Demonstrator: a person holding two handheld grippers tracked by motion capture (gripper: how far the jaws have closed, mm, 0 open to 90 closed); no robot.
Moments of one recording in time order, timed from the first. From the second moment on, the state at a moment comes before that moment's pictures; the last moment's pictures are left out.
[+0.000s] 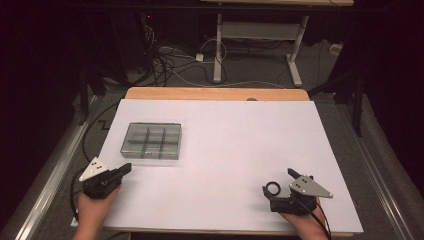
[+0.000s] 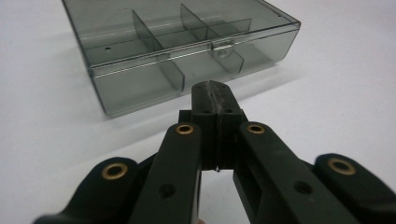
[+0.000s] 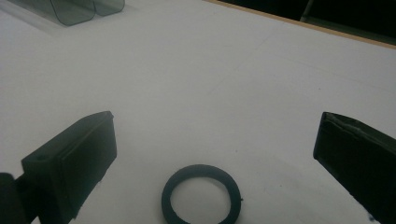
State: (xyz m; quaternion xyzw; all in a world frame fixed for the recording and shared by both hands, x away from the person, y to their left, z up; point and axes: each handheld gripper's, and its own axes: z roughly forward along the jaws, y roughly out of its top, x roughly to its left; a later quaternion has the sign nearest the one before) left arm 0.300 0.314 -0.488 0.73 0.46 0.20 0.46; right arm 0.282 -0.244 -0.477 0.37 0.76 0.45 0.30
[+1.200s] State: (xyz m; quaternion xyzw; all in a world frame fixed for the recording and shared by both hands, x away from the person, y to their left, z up) left arm 0.326 0.311 -0.464 0.71 0.46 0.20 0.49; right arm 0.282 -0.248 -0.475 0.38 0.76 0.44 0.29
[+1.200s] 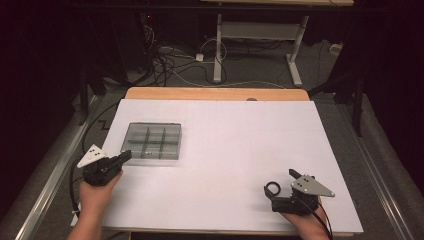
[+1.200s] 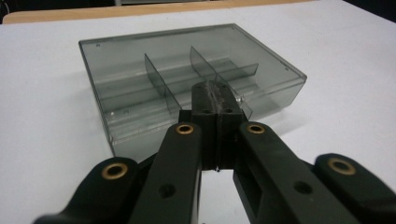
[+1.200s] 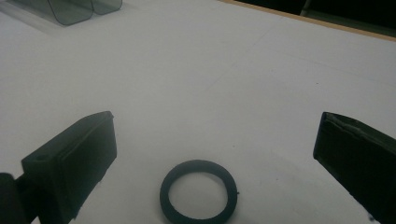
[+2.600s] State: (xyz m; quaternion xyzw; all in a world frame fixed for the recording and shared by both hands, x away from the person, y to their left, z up) left arm 0.428 0.329 -0.448 0.70 0.50 0.21 0.46; right arm 0.281 -0.248 -0.474 0.38 0.76 0.45 0.29
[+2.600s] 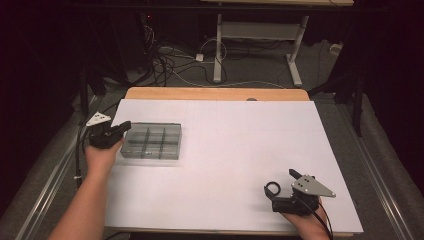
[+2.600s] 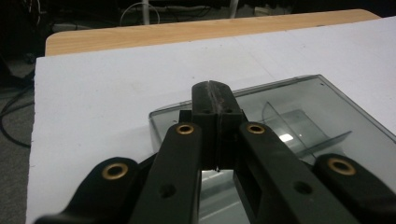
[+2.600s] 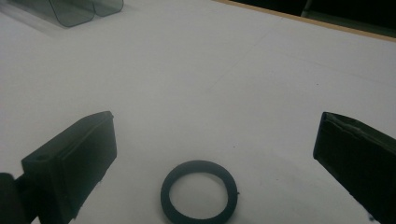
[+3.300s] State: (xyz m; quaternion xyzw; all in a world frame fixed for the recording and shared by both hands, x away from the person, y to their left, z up) left arm 0.478 0.351 -0.461 0.69 0.54 0.21 0.42; right arm 0.281 -0.248 -0.475 0.39 0.75 0.45 0.29
